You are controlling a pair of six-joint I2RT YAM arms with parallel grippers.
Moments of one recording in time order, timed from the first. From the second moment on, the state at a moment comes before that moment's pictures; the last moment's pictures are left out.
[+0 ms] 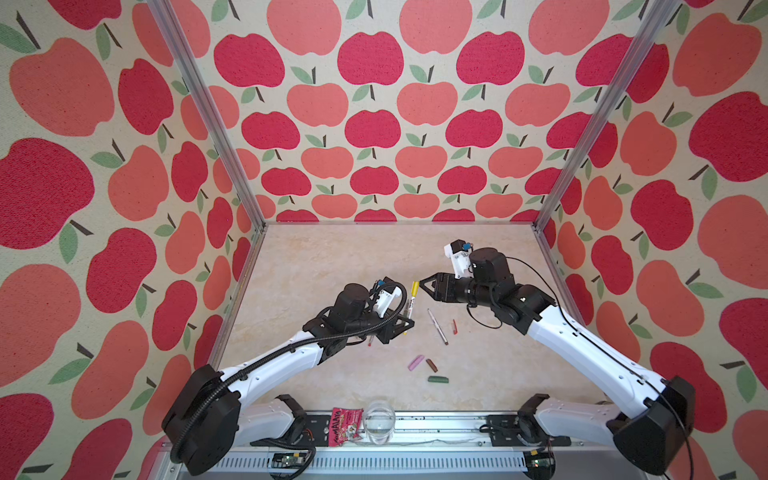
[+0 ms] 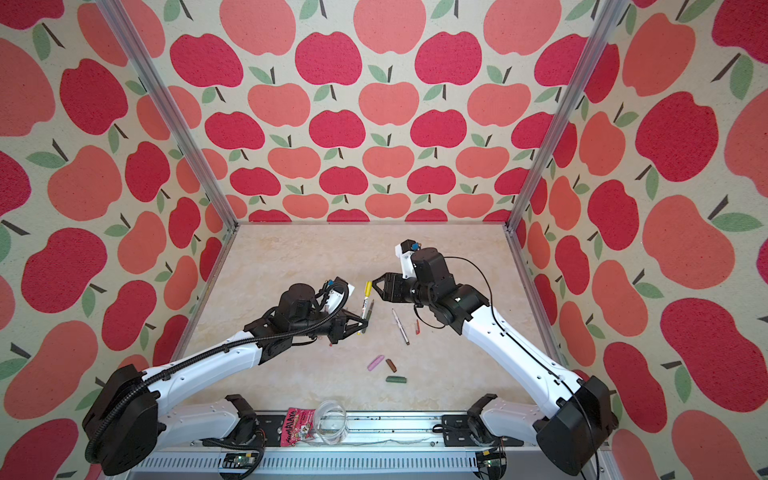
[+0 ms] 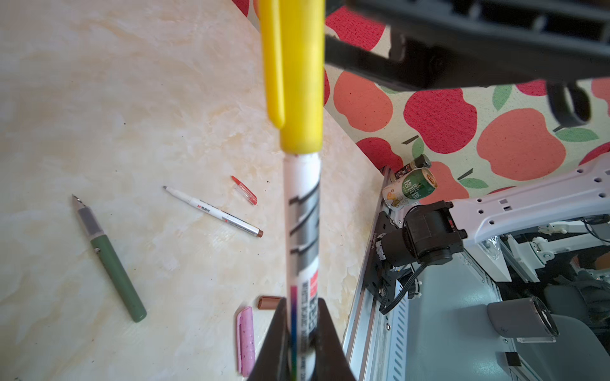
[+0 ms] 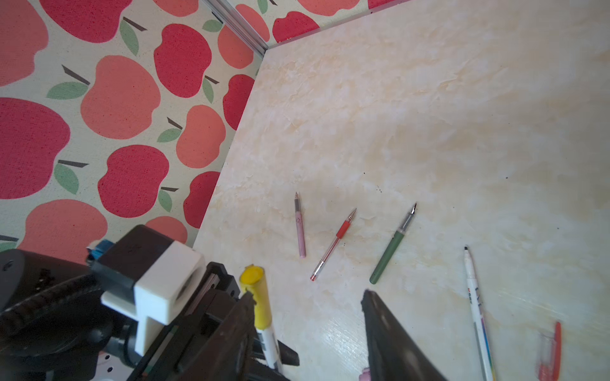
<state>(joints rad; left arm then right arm) -0.72 1.19 0.68 0.05 0.60 -0.34 0.71 1.22 1.10 -0.46 -0.29 0.59</state>
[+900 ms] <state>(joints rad) -0.70 1.19 0.75 0.02 0.75 -0.27 0.59 1.07 1.09 -0.40 -0.41 0.49</state>
